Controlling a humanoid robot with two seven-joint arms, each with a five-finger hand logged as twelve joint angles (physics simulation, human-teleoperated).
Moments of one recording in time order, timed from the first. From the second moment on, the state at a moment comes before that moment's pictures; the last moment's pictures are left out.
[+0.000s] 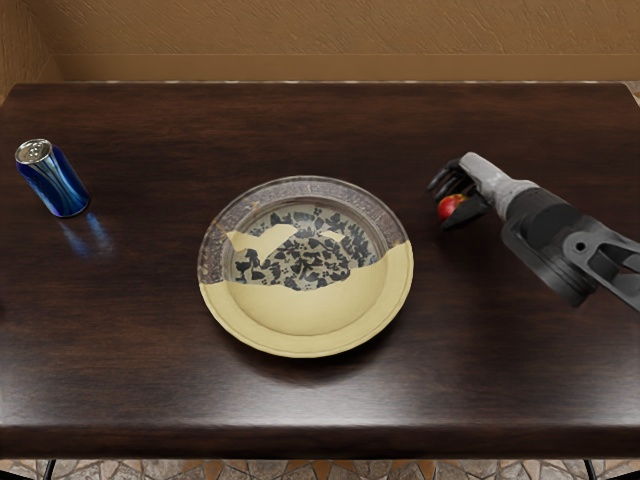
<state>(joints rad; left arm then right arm) 0.03 0.00 -0.14 -0.19 -0.04 -0.08 0.23 0.80 -0.55 0.53 1.47 -1.14 -0.23 -0.61</state>
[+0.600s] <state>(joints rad) 0.03 0.00 -0.14 -0.19 -0.04 -0.08 0.23 0.81 -0.53 0.59 1.54 -1.09 -0.20 -0.61</state>
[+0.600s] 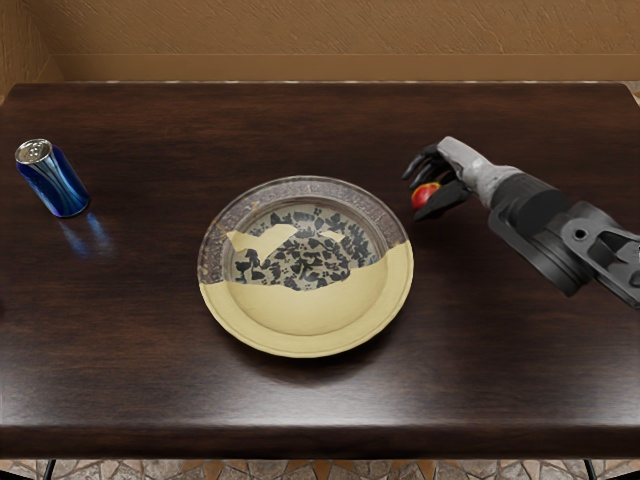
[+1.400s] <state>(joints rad) 0.03 0.00 -0.14 -0.19 -0.04 -0.08 0.23 0.79 -0.36 0.55 1.57 -1.07 -0.17 -0.61</state>
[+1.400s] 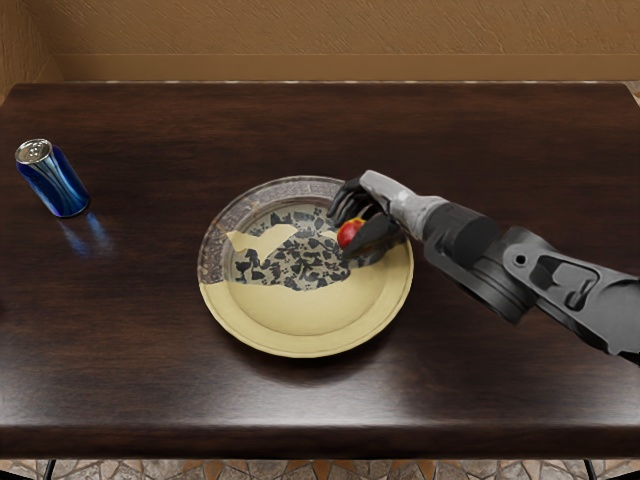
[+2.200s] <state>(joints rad) 0.03 0.00 -0.14 -0.19 -0.04 -0.08 0.23 0.56 -0.33 1.23 1.57 -0.38 0.57 -0.61</state>
